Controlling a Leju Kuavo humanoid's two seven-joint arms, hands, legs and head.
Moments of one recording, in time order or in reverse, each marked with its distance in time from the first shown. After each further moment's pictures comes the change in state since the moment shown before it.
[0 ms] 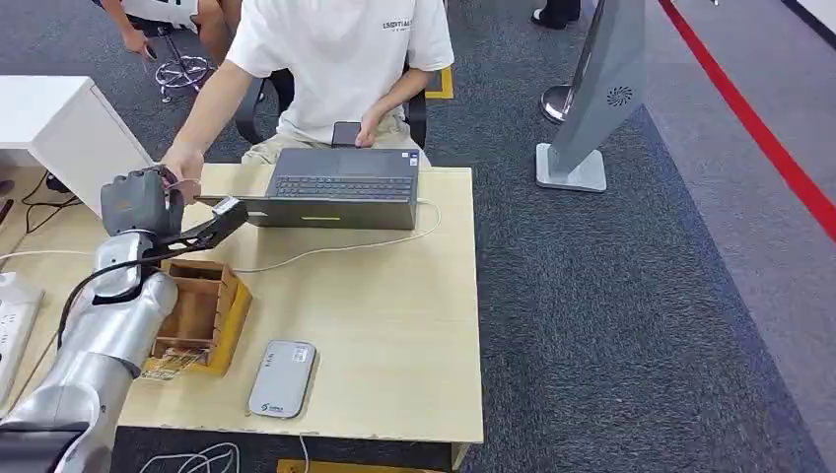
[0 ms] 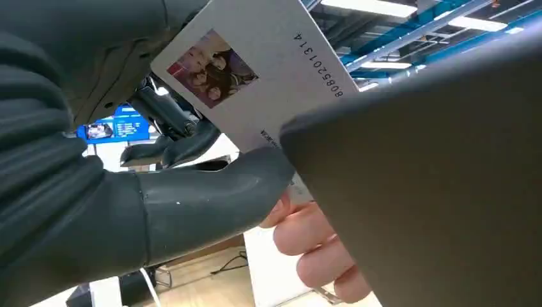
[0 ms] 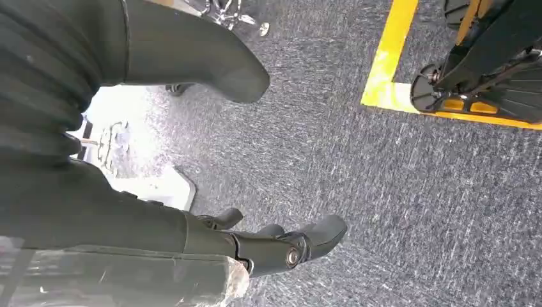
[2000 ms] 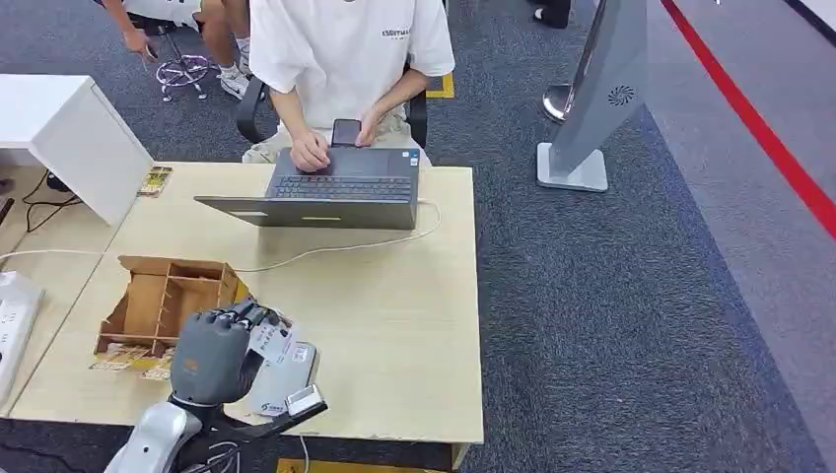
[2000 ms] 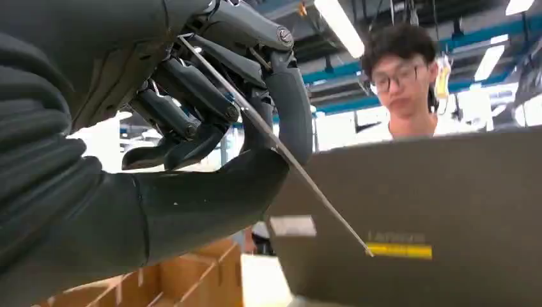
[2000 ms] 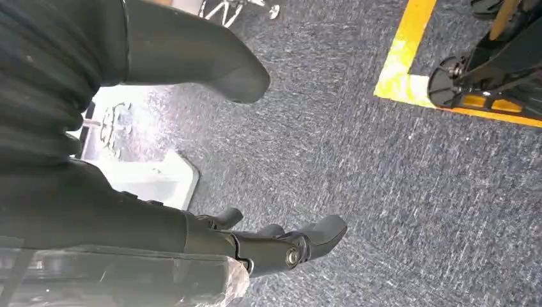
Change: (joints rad) left arm 0.784 0.062 -0.273 -0.980 -0.002 -0.002 -0.060; right arm 0.052 0.001 0.059 0.009 -0.008 -0.039 -0.052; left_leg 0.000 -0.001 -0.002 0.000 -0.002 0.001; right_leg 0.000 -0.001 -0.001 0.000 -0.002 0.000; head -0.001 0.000
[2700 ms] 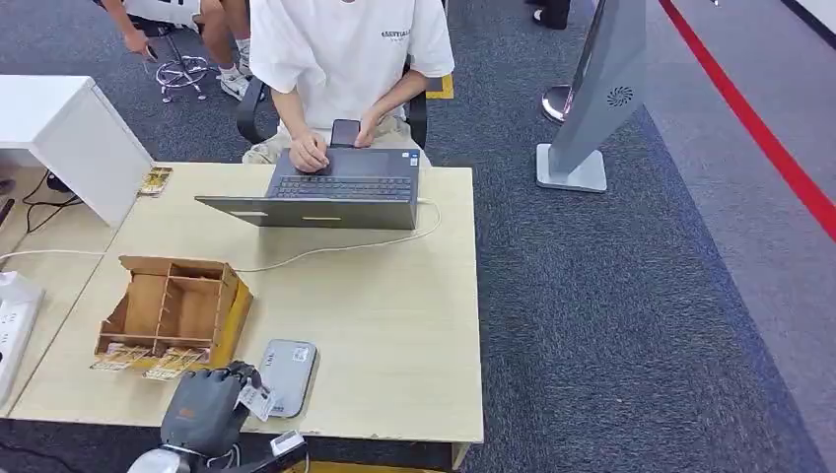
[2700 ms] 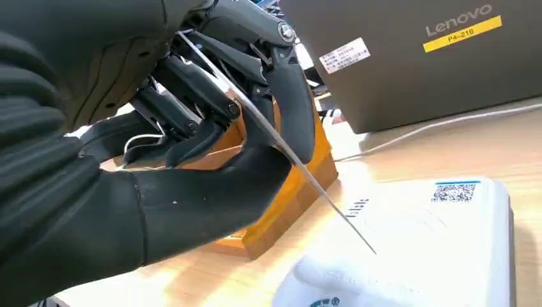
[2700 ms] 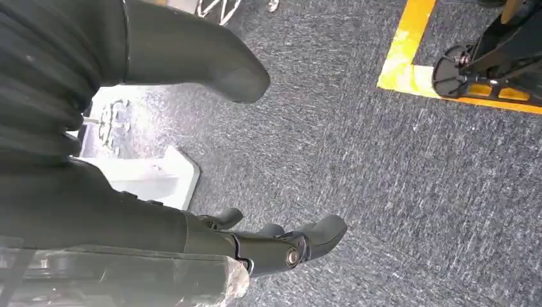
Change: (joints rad) left arm 0.132 0.105 -0.028 0.083 0.068 -0.098 0.119; right arm 0.025 0.000 -0.018 -0.041 0.014 0.015 -0.024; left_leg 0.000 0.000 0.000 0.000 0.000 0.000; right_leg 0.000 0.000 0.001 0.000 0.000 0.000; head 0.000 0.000
